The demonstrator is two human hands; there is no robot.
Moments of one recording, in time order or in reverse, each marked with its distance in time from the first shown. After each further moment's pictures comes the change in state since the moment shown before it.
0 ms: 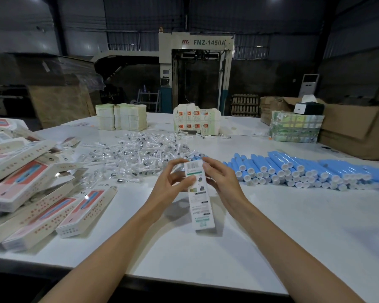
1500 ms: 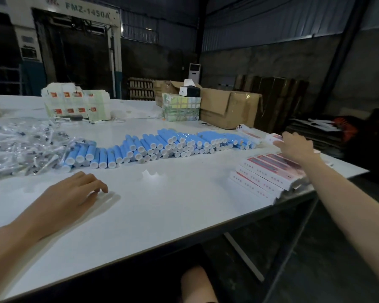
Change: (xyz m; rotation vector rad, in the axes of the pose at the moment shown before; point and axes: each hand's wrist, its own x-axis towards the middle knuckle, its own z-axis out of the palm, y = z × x) left_hand 0.001 -0.039 0.019 1.144 -0.438 0.688; right_hand -0.198 -0.201 -0.393 -1.802 0.846 0.652
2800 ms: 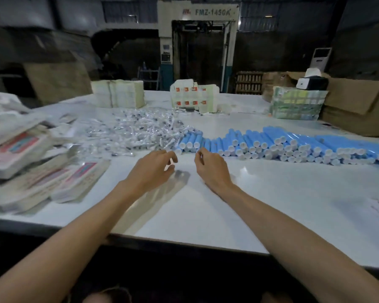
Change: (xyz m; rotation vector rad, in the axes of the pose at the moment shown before) left_hand -0.014 0.020 -0.066 0.165 -0.138 -0.665; right_hand -0.229 -0.427 0.075 0.881 -0.071 -0.911
